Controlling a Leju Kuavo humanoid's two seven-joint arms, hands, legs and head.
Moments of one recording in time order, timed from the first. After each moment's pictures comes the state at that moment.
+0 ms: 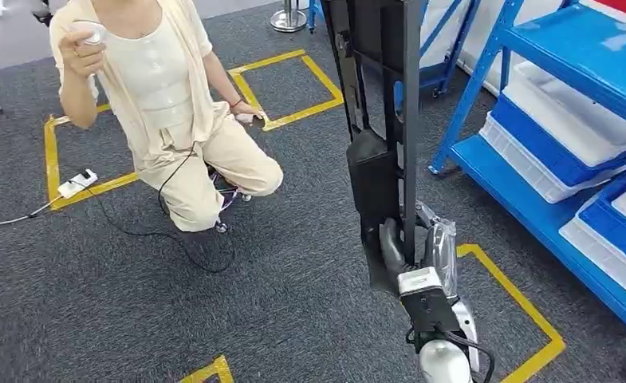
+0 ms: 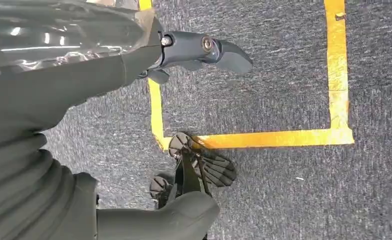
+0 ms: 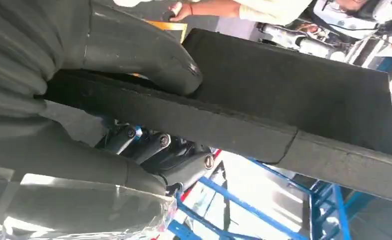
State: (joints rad) left arm -0.07 -0.13 0.90 -0.23 -0.36 0.12 -0.34; right arm -0.01 0.05 0.28 -1.83 0.52 -0.30 -0.29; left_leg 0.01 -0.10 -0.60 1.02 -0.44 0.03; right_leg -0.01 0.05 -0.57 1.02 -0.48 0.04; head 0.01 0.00
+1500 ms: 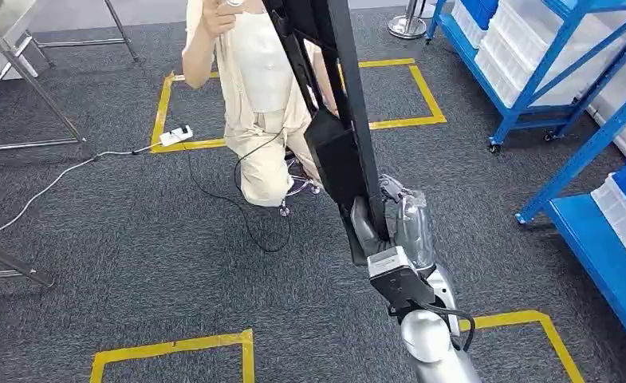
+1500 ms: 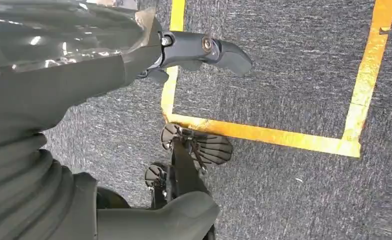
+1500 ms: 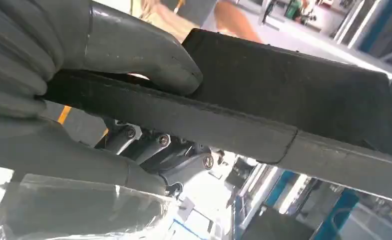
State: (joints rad) left arm -0.13 -0.11 0.87 -0.23 -0.46 0.08 -0.32; right arm -0.17 0.06 0.34 -1.73 0.52 -0.25 -0.32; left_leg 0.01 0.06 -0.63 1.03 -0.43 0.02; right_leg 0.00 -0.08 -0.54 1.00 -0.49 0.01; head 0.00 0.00
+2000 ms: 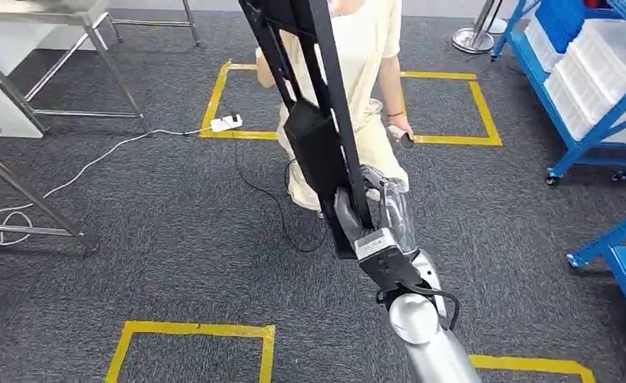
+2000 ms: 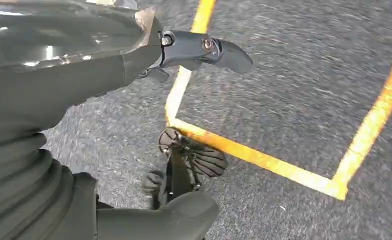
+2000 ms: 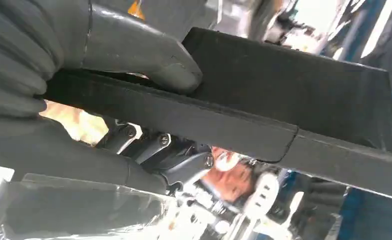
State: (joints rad) left arm -0.11 -0.12 0.88 -0.23 -0.42 0.07 -0.35; right arm -0.28 0.05 0.42 -1.62 0.42 -0.25 -0.32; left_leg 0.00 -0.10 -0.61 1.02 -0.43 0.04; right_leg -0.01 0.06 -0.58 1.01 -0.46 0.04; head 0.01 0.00
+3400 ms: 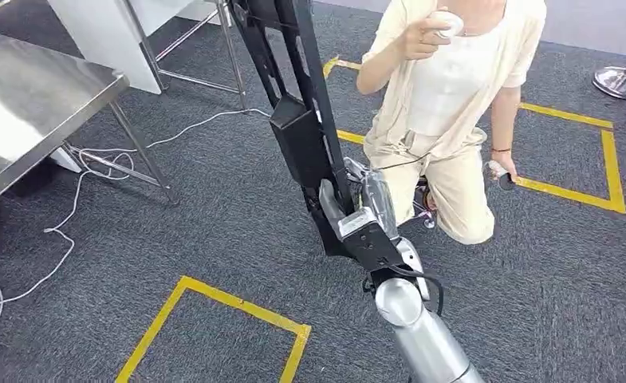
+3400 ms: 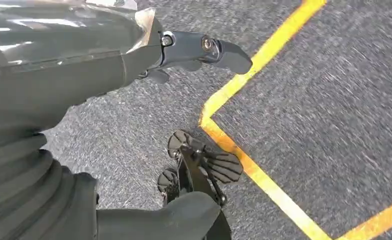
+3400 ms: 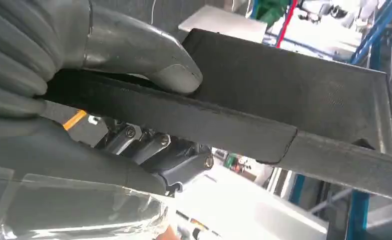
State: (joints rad) left arm -0.07 -0.11 0.93 -0.22 -0.41 0.09 -0.34; right arm -0.35 0.05 0.46 -1.51 0.38 -0.27 -0.29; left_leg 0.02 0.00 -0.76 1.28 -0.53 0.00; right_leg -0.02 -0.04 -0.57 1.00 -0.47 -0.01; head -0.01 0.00
